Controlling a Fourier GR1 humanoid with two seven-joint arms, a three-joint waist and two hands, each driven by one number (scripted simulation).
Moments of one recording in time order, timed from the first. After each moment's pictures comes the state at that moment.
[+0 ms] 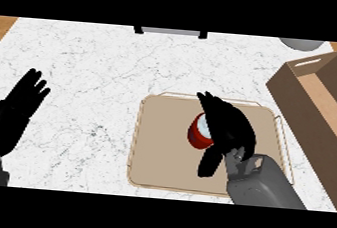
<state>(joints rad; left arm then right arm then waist) -0.04 0.29 0.15 -1.63 0.28 -0.04 0.26 -0.43 -0.11 0.45 -1.65 0.65 0.48 0.91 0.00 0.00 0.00</state>
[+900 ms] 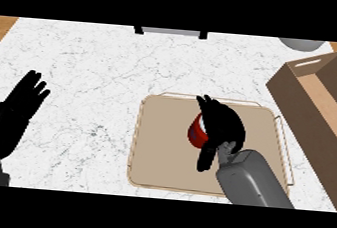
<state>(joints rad) -0.03 0.25 0.18 -1.66 0.24 -0.07 0.28 -0.42 -0.04 0.39 -1.47 0.80 0.49 0.79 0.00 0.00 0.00</state>
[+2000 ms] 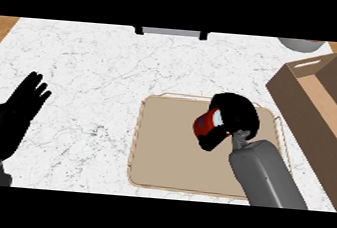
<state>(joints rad) -0.03 0.22 0.20 -1.66 0.22 -0.10 0.29 -0.44 -0.06 0.26 -1.36 0.93 0.36 0.64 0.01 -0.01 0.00</state>
